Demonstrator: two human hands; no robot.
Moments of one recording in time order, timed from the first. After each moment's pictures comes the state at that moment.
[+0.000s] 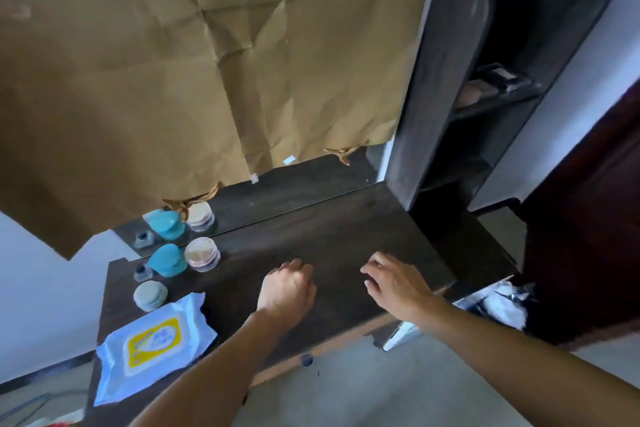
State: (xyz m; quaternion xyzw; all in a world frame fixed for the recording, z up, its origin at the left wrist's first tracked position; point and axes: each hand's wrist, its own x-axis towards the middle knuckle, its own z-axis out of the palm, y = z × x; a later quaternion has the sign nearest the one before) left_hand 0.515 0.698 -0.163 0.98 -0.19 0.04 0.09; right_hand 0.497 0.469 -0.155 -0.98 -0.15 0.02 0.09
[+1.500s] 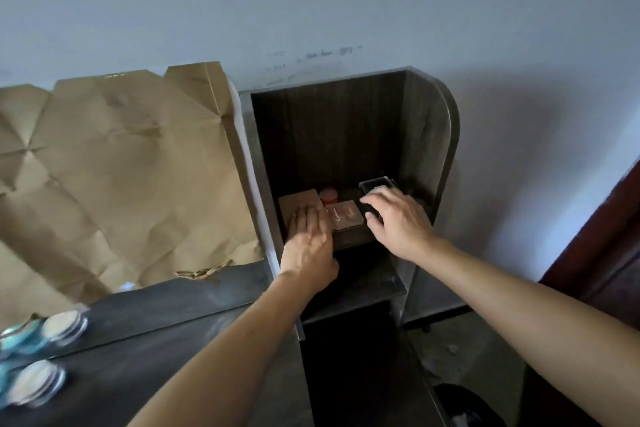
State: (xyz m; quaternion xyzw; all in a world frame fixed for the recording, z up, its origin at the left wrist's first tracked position) left_hand 0.753 0.274 -0.021 0.99 -0.12 0.09 -0.01; right_hand 0.785 0.093 -0.012 -0.94 -0.19 -0.23 0.16
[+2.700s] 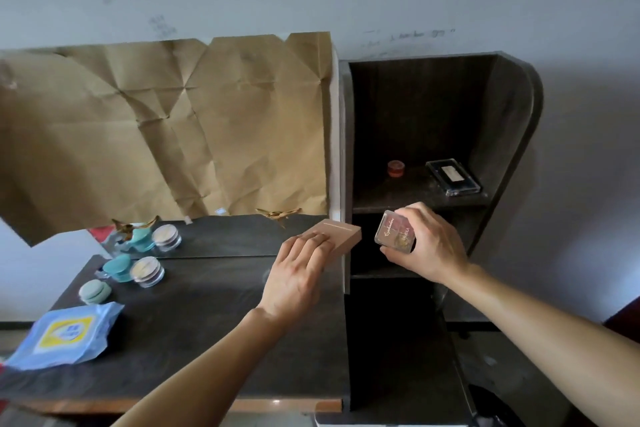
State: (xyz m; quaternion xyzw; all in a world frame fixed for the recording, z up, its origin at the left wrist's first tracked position) left_hand 0.596 0.372 -0.052 0.93 -0.19 0.30 0.11; right_hand 0.701 0.128 -0.039 -0.91 -0.28 -0.19 0.23
